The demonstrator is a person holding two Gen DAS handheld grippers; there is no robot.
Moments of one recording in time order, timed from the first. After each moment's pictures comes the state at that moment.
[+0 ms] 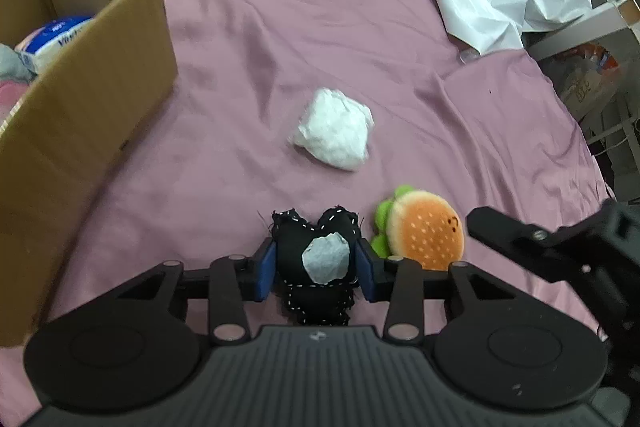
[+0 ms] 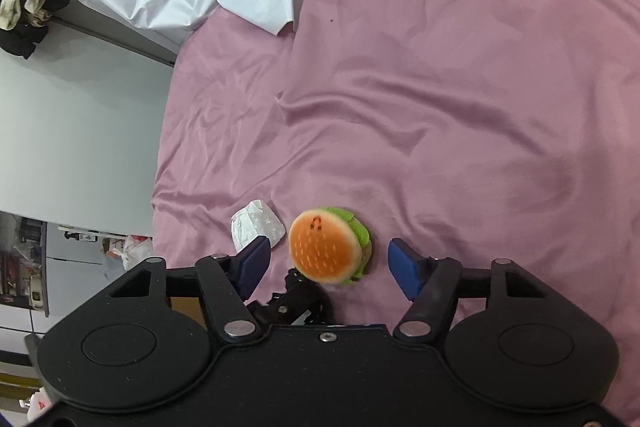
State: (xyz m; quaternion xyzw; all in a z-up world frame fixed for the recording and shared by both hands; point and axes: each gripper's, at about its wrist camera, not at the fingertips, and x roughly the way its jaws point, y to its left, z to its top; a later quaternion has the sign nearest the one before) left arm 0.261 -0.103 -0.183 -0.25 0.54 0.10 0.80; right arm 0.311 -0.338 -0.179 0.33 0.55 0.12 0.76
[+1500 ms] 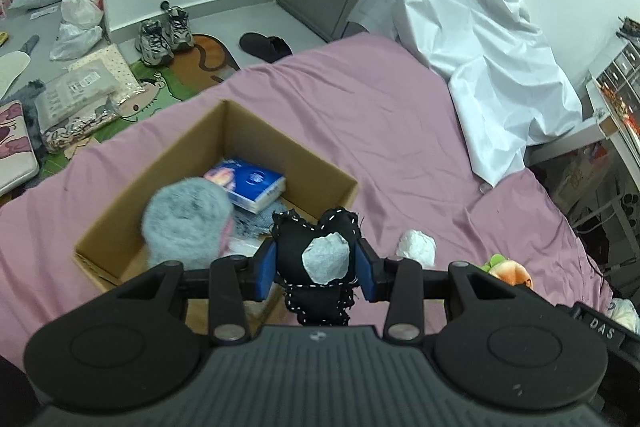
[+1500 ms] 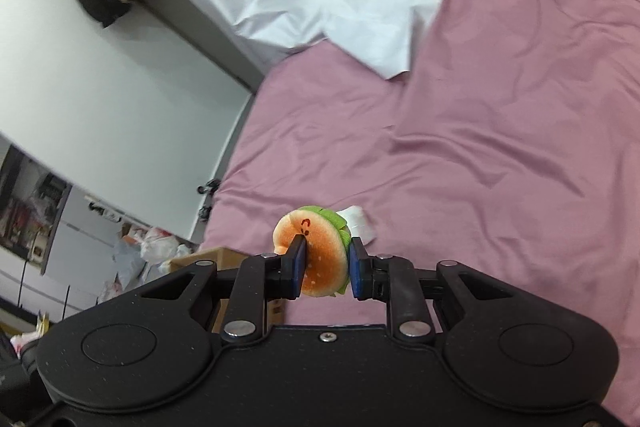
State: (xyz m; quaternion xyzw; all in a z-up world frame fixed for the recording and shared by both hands) left arm 0.181 0.012 -0.060 -0.25 0.43 0.15 0.85; right arm 0.259 -0.298 -0.100 0.26 0.44 0.20 0.84
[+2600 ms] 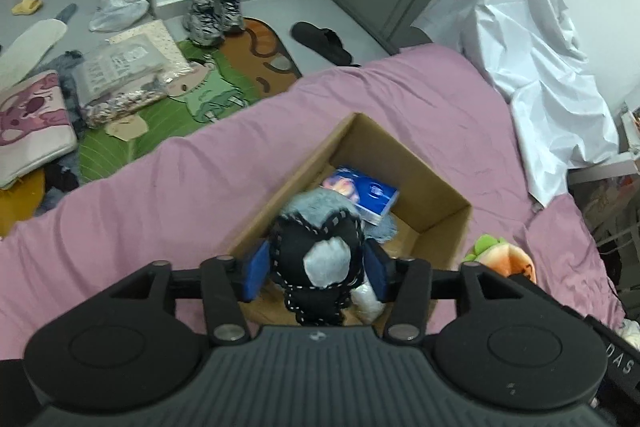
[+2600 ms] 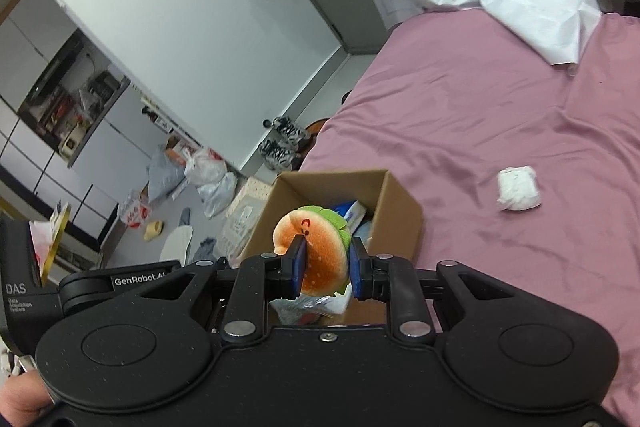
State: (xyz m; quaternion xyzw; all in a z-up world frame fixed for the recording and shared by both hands) left arm 0.139 0.112 -0.068 -0.27 0.45 0.19 0.83; right arm 0.211 -0.156 -0.071 0.15 0.44 0.31 0.83
